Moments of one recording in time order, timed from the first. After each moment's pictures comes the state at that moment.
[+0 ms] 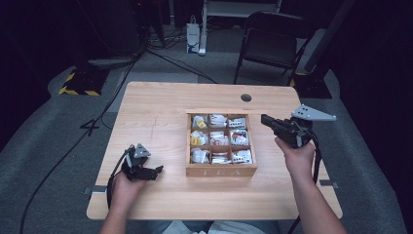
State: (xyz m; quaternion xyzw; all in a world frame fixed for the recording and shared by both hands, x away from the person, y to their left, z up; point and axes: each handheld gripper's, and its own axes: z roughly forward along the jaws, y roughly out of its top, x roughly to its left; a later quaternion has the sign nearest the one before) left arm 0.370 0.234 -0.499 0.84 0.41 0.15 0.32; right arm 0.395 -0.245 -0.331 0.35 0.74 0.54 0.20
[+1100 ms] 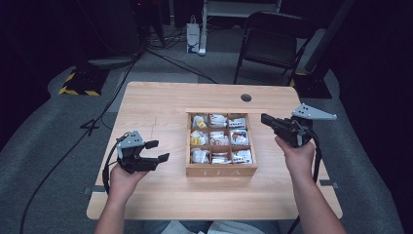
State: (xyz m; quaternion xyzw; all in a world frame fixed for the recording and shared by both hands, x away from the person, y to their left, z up) left arm 0.360 0.223 -0.418 0.80 0.33 0.11 0.48; right arm 0.397 -0.246 -0.330 0.35 0.73 0.55 0.20
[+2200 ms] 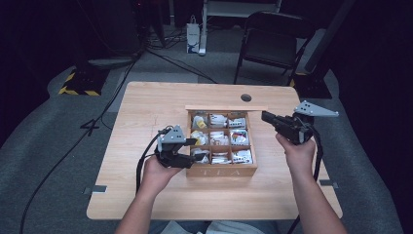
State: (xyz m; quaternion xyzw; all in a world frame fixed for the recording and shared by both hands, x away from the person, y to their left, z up) left arm 0.373 0.122 -0.392 0.84 0.24 0.08 0.48; right arm 0.403 -0.249 -0.327 0.36 0.73 0.56 0.18
